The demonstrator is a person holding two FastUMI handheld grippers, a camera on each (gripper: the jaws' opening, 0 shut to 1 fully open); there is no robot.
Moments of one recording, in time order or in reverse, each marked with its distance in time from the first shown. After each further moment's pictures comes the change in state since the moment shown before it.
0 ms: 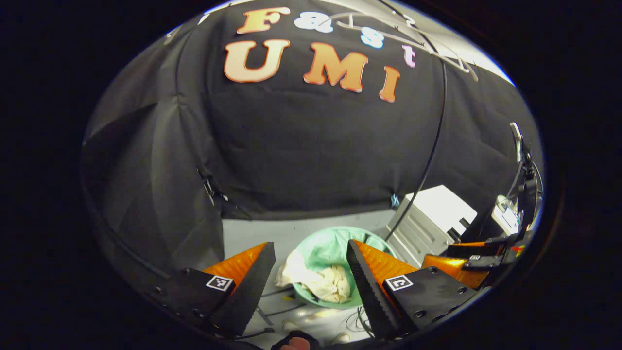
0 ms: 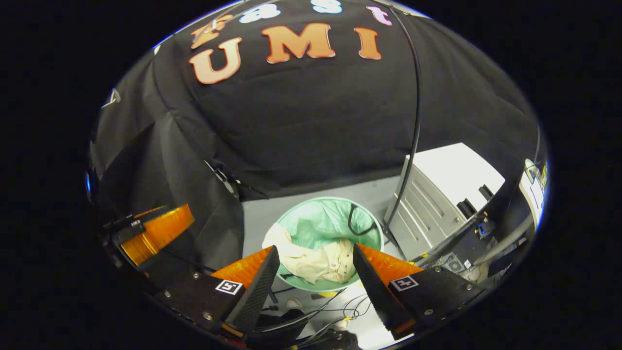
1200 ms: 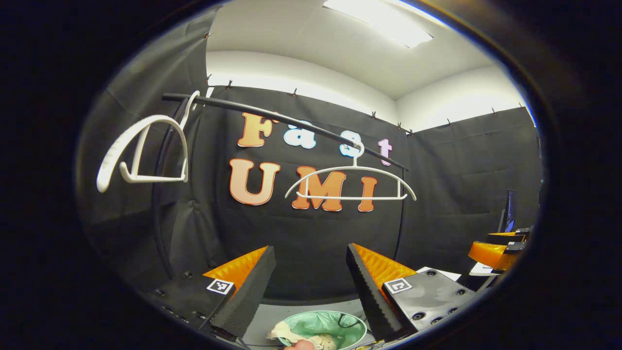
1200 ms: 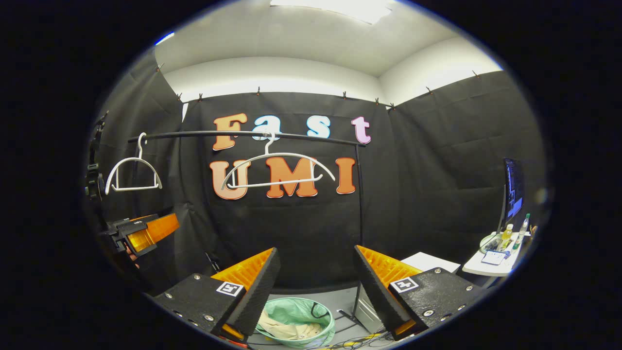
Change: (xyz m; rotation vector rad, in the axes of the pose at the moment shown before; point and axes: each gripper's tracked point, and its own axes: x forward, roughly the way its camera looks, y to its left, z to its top) left arm -0.207 -0.088 0.195 0.041 -0.600 -0.006; right arm -0.327 -0.075 0.185 -0.094 -0.710 -0.101
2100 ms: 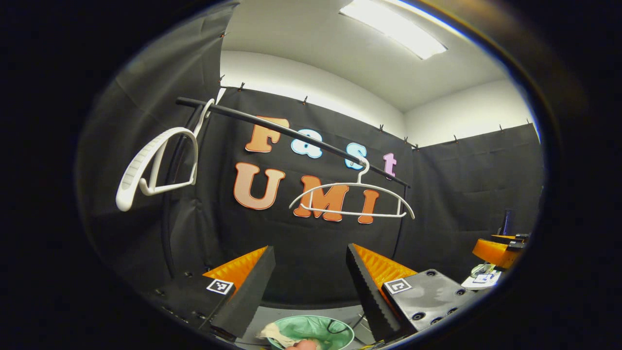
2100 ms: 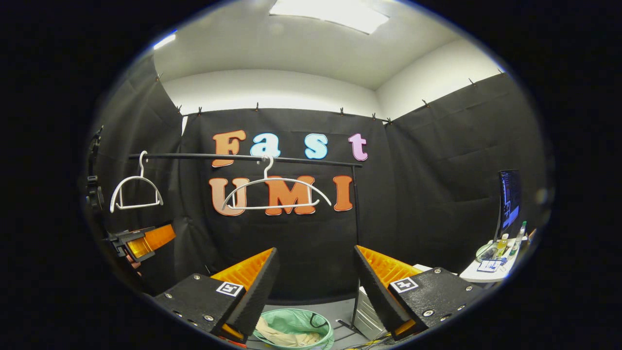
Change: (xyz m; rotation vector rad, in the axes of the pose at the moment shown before) left arm -0.007 0.002 0.030 -0.071 -0.038 0.034; right arm -0.008 -0.001 0.043 0.012 -0.084 -0.006
